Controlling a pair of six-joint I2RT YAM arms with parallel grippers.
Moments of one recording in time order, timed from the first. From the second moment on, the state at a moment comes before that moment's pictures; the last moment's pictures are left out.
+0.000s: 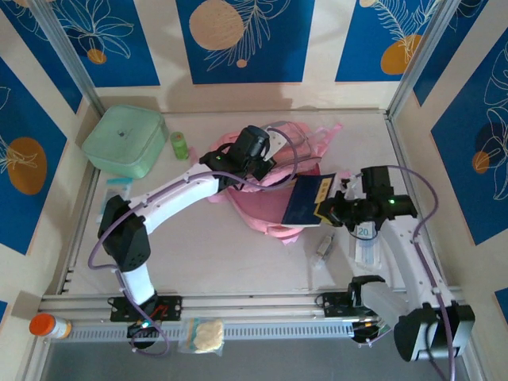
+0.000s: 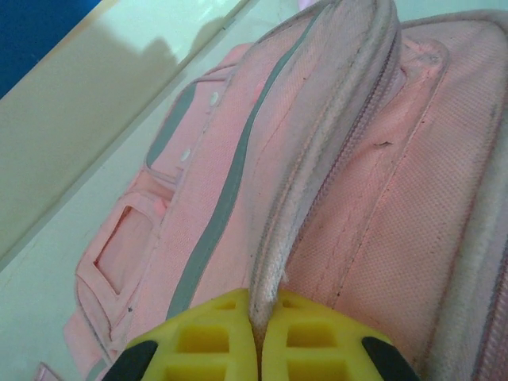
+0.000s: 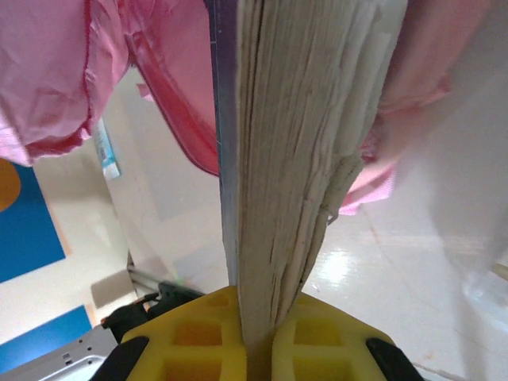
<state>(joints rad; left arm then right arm) -0.81 1.76 1.58 -0.47 -0.25 0.22 0.08 1.00 0.84 -0.93 -0.70 0.65</state>
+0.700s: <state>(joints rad) -0.80 1.73 1.62 -0.56 -0.22 0.18 0.25 1.63 0.86 -0.22 -0.75 0.76</state>
